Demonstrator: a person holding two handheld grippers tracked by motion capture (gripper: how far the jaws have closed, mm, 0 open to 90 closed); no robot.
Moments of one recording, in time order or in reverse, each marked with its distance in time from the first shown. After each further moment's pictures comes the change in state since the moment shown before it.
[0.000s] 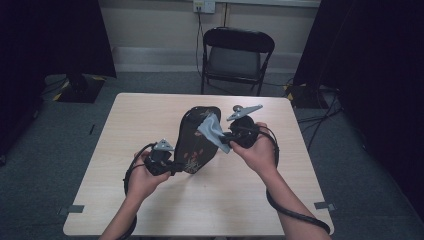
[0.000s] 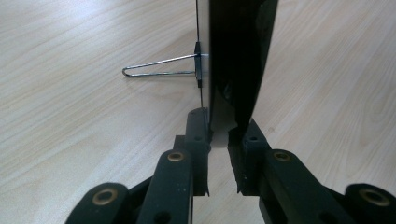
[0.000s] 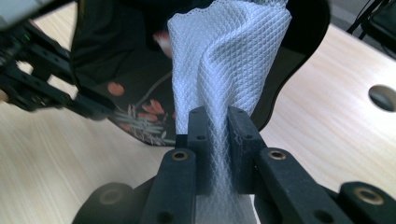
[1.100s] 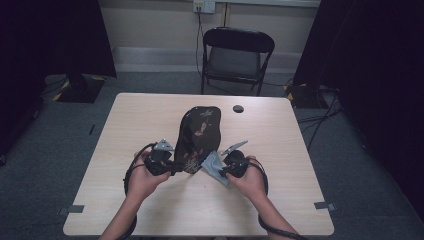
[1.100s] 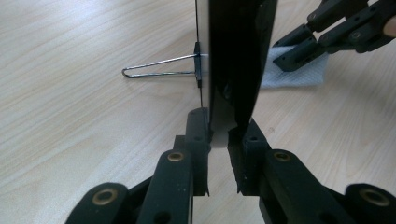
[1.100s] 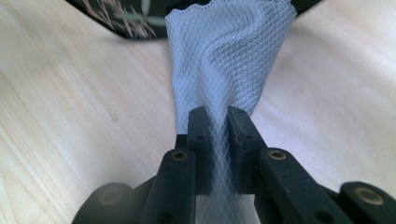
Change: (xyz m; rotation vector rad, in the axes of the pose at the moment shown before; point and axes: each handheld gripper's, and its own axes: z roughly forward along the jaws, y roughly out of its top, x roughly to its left) left arm 0.000 0.000 0.000 0.004 0.001 0.005; right arm 0.008 -0.098 0.089 0.221 0.050 0.087
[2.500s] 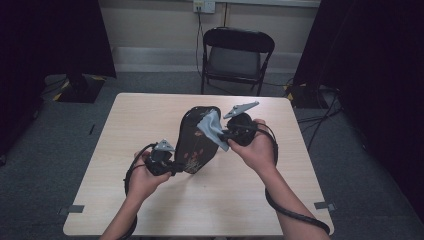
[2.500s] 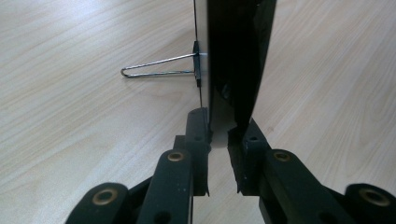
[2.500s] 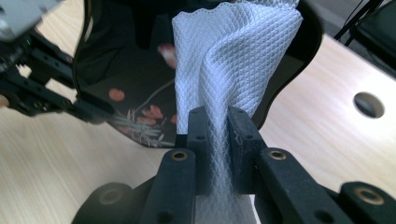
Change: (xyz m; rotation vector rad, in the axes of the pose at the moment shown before) left arm -0.002 0.000 0.000 0.006 0.002 0.000; right arm 0.014 0.086 -0.117 -0.204 -0.085 -0.115
